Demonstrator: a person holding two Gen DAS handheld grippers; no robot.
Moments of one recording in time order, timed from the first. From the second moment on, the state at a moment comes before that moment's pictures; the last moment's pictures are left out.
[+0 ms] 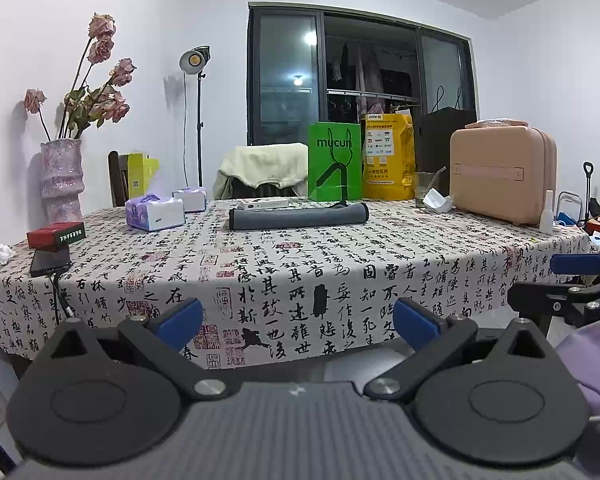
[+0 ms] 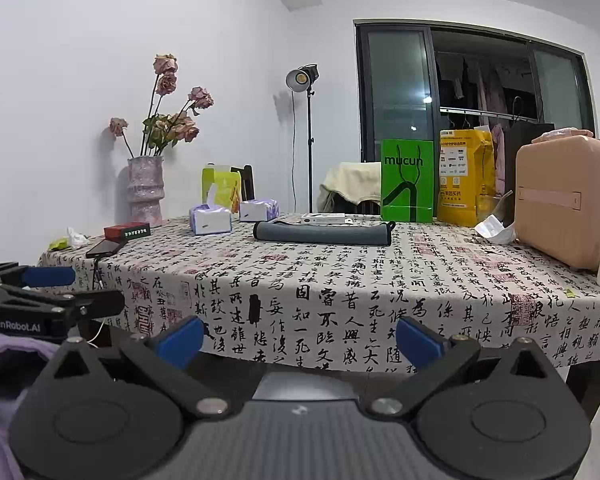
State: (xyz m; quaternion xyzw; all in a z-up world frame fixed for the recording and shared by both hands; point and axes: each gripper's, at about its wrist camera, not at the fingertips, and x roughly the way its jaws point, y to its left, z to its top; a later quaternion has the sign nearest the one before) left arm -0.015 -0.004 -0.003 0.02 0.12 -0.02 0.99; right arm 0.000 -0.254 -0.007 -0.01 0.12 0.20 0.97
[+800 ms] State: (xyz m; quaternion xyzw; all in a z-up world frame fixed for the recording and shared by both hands) left arm -0.014 -0.005 -0.003 0.02 0.12 -0.02 0.99; right arm -0.001 -0.253 -0.008 -0.01 0.12 0.21 0.97
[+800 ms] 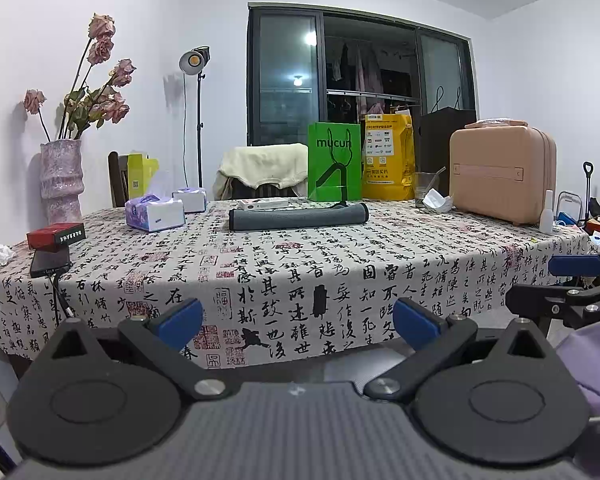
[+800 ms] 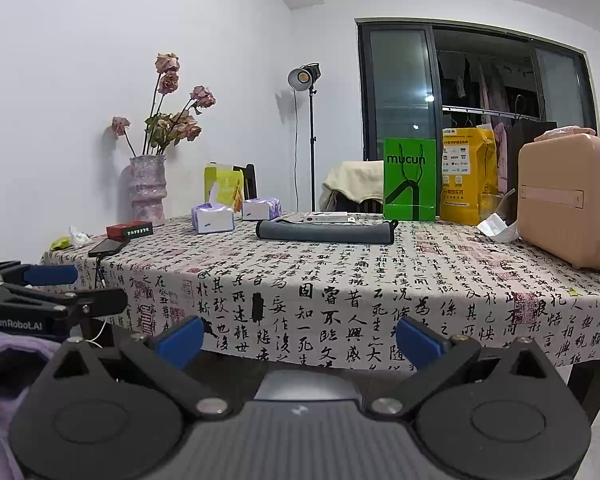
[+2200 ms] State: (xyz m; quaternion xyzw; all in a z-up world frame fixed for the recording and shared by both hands) left arm -0.013 -0.003 0.001 0.02 0.12 -0.02 0.99; right arm 0.000 -0.252 -0.007 -0.01 0.12 0.21 0.97
